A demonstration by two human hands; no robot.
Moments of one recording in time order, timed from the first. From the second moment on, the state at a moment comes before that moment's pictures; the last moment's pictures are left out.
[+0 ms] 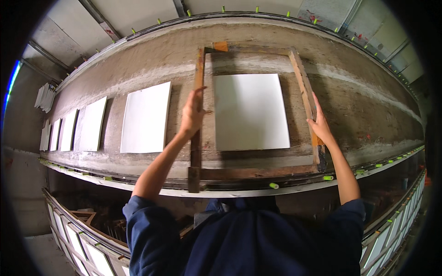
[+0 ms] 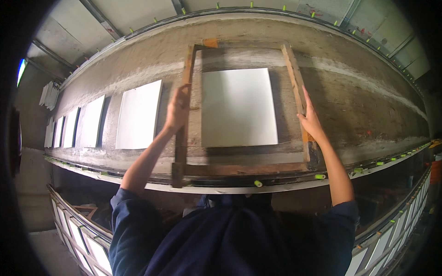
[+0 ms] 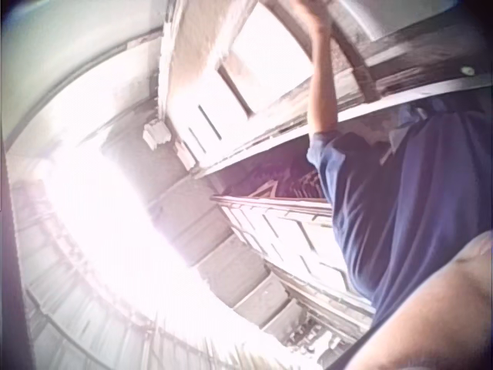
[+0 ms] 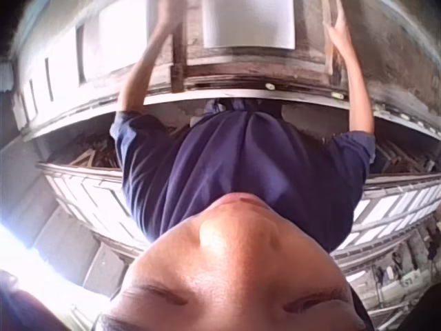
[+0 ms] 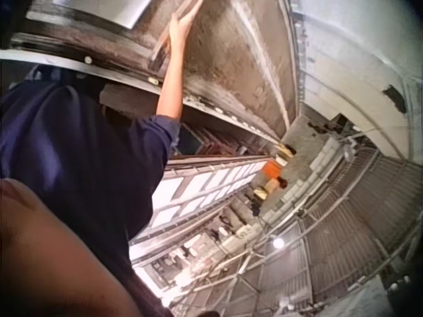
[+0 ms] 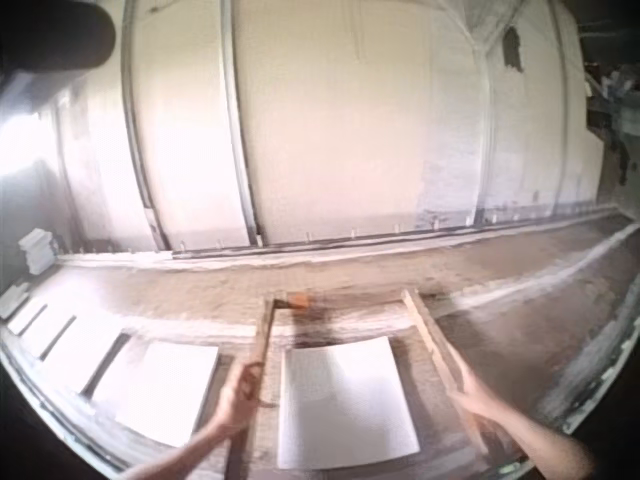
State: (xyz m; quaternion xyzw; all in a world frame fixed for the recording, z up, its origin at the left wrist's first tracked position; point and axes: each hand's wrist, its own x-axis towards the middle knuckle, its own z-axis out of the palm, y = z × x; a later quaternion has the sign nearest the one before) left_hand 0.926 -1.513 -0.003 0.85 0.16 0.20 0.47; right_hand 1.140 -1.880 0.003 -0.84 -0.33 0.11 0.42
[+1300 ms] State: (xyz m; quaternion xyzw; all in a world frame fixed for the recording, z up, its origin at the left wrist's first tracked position) left_hand 1.121 -1.810 -0.026 0.83 0.19 0.22 0.47; right_hand 1.324 -2.181 -0.001 -0.88 -0.31 0.17 0.30
